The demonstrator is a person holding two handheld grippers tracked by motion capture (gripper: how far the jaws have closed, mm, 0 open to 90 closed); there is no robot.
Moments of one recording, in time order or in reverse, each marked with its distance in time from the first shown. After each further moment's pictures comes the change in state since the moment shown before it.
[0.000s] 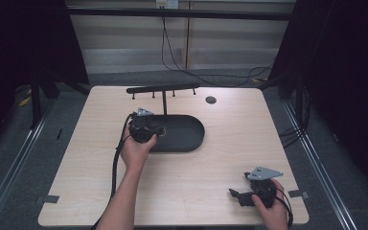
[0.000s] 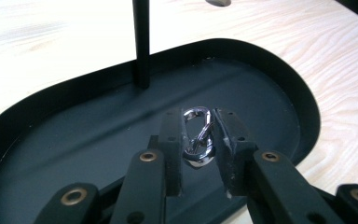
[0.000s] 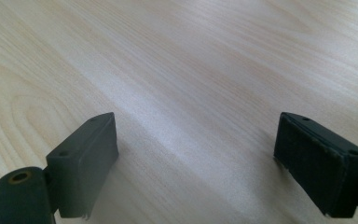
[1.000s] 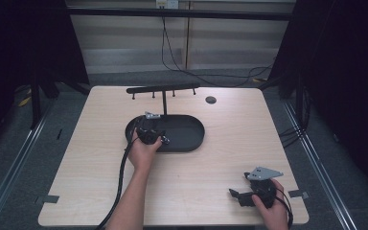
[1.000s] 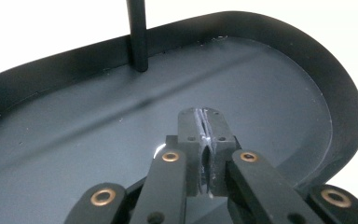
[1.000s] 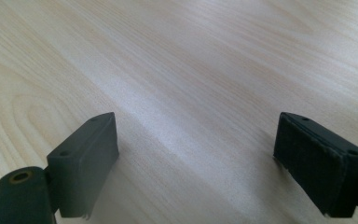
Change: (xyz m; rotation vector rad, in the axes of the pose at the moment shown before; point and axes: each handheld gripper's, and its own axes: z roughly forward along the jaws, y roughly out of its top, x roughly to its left) left arm -0.003 -0.010 0.031 0.047 0.041 0.002; right arm 0.000 0.000 0.000 -0.004 0.002 -0.008
